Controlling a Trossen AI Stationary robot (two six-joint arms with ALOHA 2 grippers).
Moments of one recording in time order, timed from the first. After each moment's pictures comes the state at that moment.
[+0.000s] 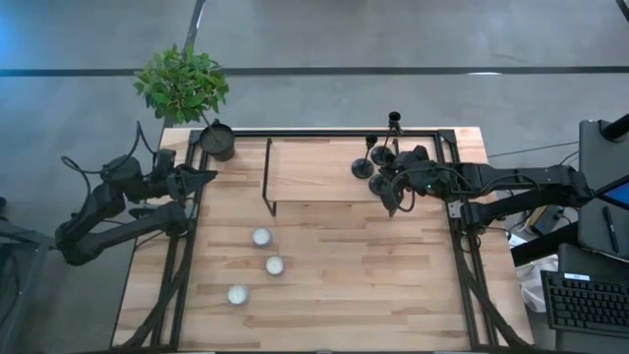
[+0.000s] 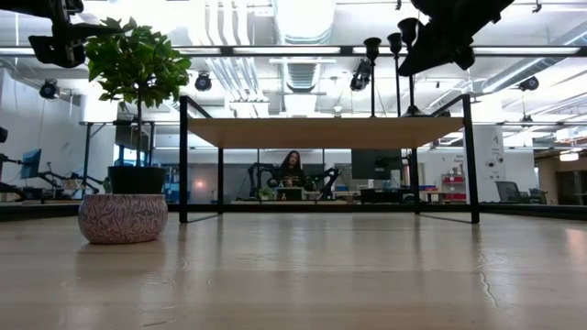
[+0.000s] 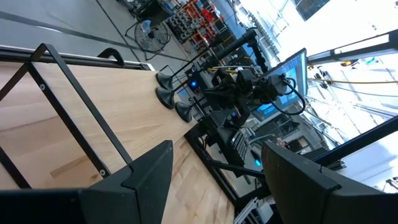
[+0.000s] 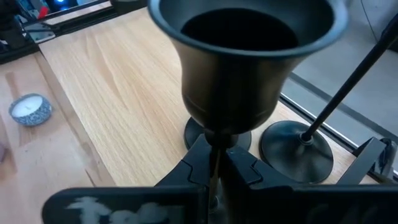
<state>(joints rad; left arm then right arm) 0.45 0.20 0.63 -0.54 0.19 -0.89 -0.03 1.00 0.87 -0.53 0.53 0.42</state>
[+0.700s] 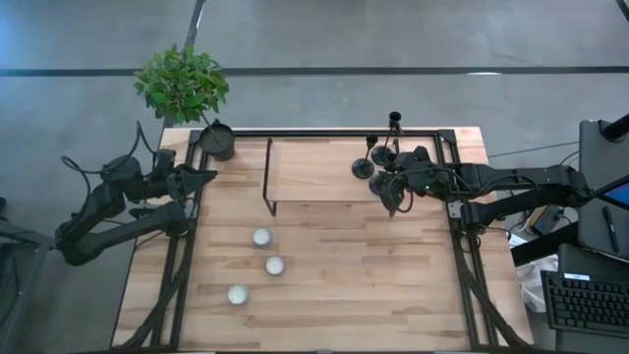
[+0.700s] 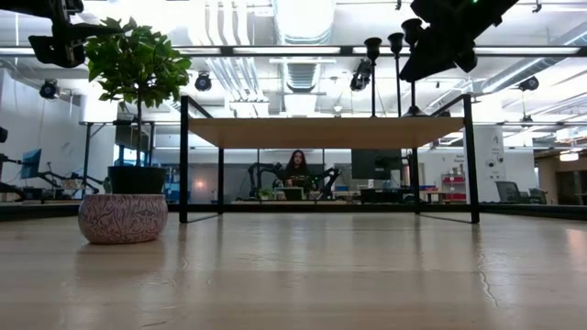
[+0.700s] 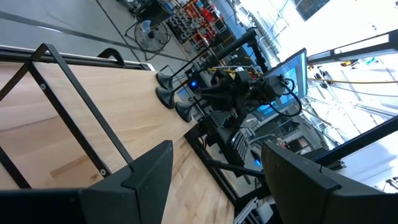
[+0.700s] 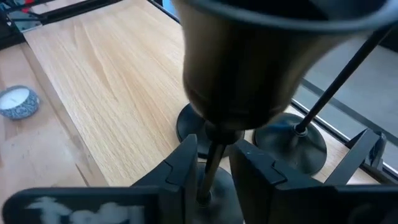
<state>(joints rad) 0.45 0.20 0.63 -0.54 0.19 -0.89 -0.03 1.00 0.86 -0.55 0.55 0.42</state>
